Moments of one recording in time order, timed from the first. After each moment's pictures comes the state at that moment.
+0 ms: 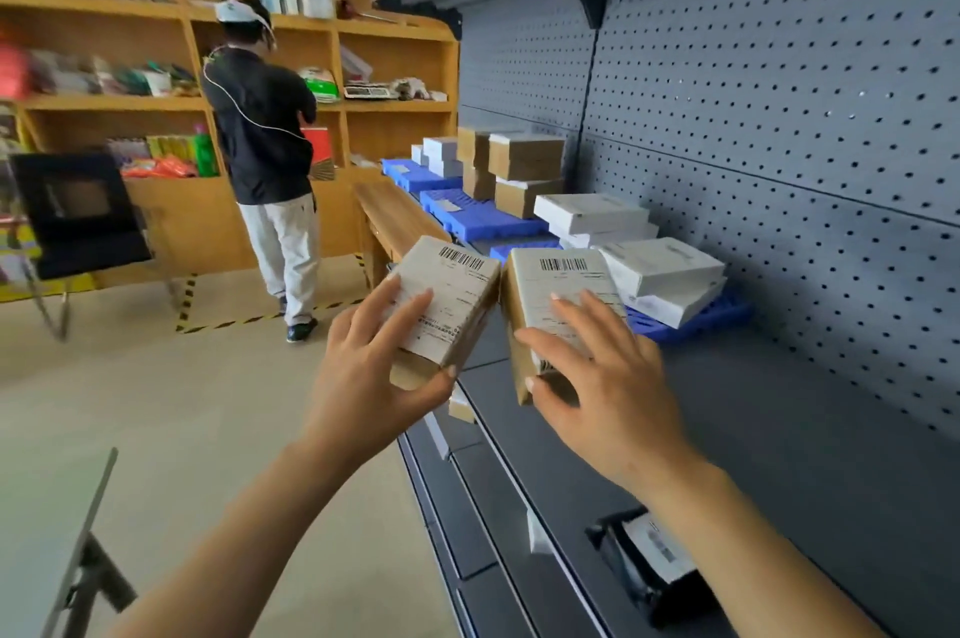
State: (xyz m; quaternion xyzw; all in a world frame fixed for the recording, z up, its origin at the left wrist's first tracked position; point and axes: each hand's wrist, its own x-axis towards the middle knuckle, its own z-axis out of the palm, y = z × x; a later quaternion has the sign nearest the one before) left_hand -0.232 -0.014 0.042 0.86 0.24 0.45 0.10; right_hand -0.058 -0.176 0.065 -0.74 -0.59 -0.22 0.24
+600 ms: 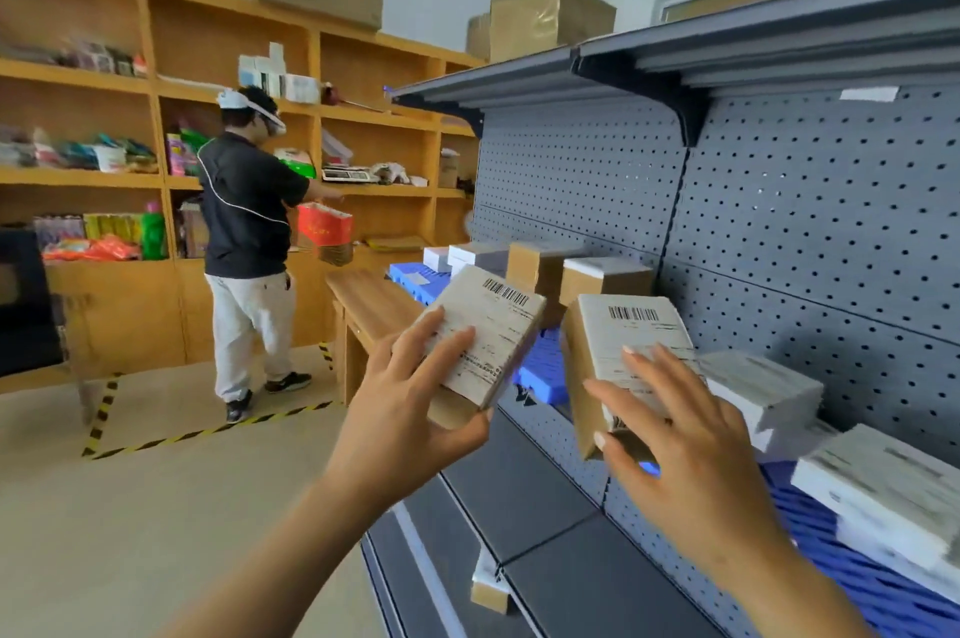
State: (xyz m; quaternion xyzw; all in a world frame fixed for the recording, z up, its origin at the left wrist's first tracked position) left_hand -0.180 0.292 0.104 0.87 0.14 0.47 0.09; right_hand -0.016 0.087 0.111 -0.76 -0.52 -0.33 0.21
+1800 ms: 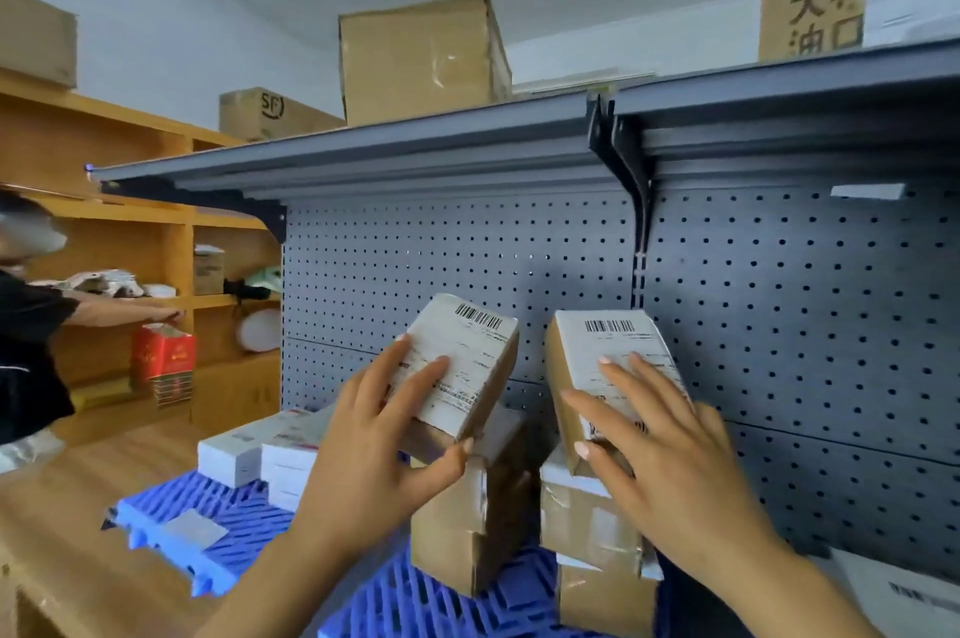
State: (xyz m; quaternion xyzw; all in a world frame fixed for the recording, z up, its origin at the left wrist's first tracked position) left_hand 0.136 0.581 0.186 0.84 -0.12 0.49 0.17; right_hand 0.188 0.320 0.197 -0.85 -0.28 -0.45 0.03
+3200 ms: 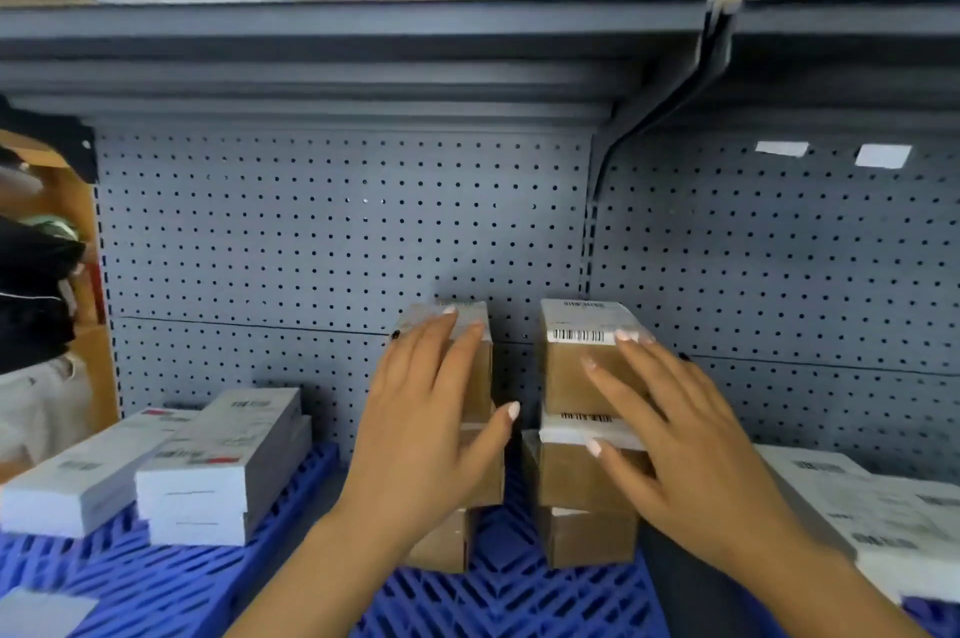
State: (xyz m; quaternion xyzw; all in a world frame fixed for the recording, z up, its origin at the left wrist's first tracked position) left_hand 0.196 0.585 0.182 0.84 -0.26 0.44 0.19; right_hand 0.160 0.349 0.178 -0.91 -0.15 -0.39 -0.02
